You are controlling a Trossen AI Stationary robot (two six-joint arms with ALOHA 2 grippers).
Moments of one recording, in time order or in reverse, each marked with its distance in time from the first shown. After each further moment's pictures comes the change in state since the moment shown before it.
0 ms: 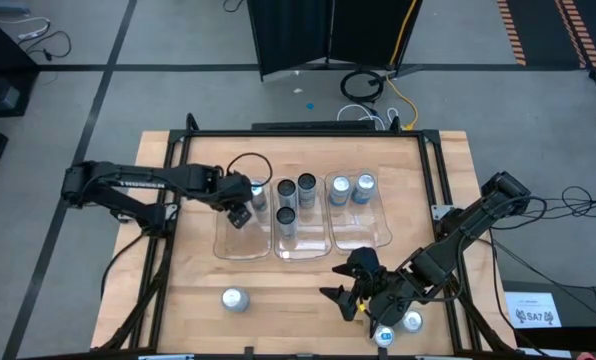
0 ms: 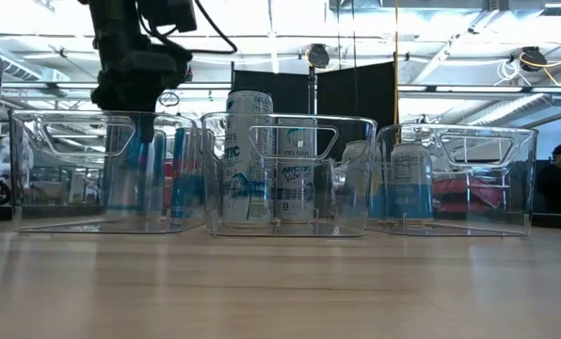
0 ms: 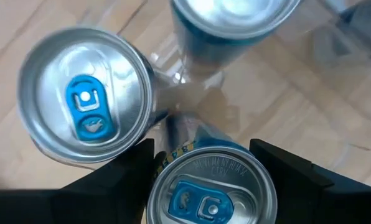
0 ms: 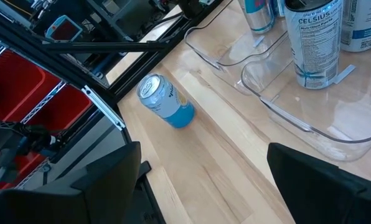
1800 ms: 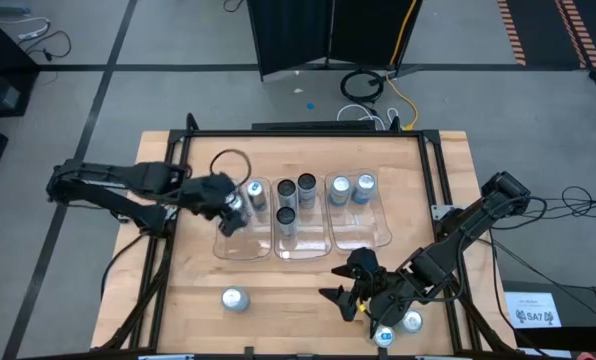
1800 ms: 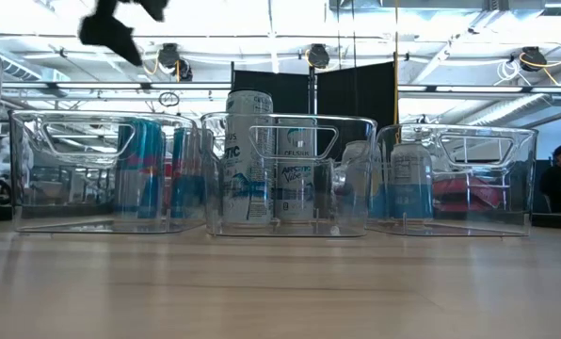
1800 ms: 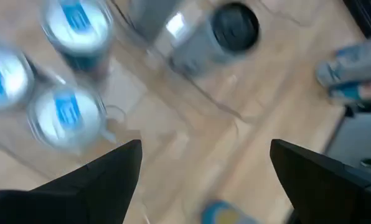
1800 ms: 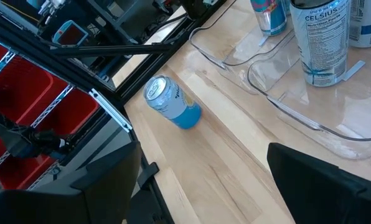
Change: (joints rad) left arm -0.204 -0.175 0.191 -0.003 0.106 -0.259; right arm 0.005 0.000 -0.001 0.025 -0.003 0.015
